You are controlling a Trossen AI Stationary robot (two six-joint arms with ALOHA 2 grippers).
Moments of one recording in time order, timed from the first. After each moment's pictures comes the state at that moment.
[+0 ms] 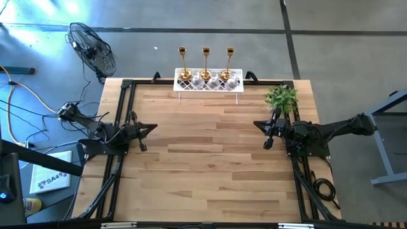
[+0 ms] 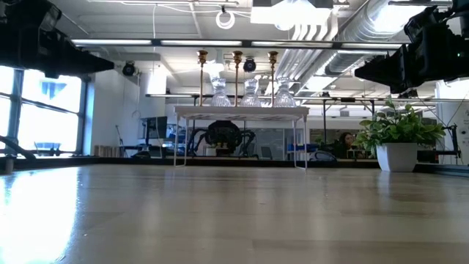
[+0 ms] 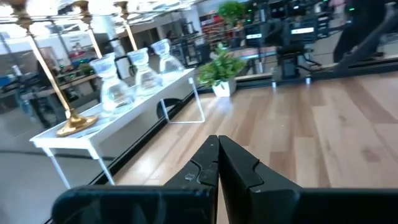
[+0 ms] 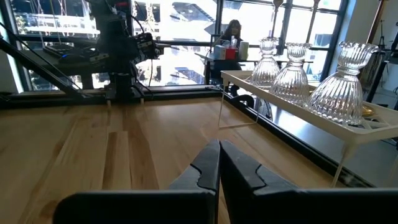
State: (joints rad) left arm -0.50 0.03 0.03 0.05 -0.87 0.23; right arm 0.15 0.27 0.01 0.27 0.49 -0.03
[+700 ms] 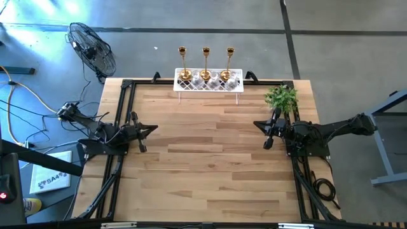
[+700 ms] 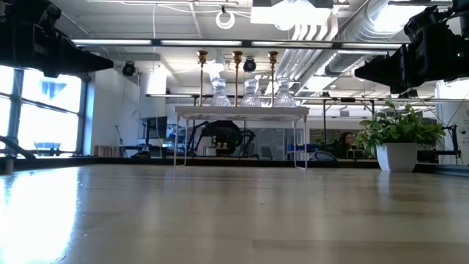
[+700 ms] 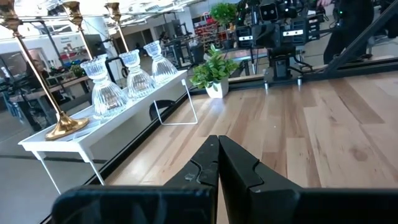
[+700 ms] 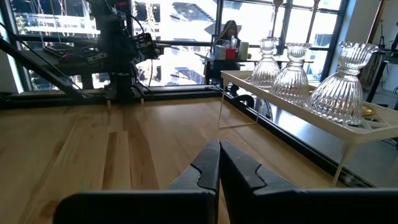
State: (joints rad) left arm -0.50 0.03 0.03 0.05 -0.85 0.23; right arm 0.15 0.27 0.01 0.27 0.49 -0.03
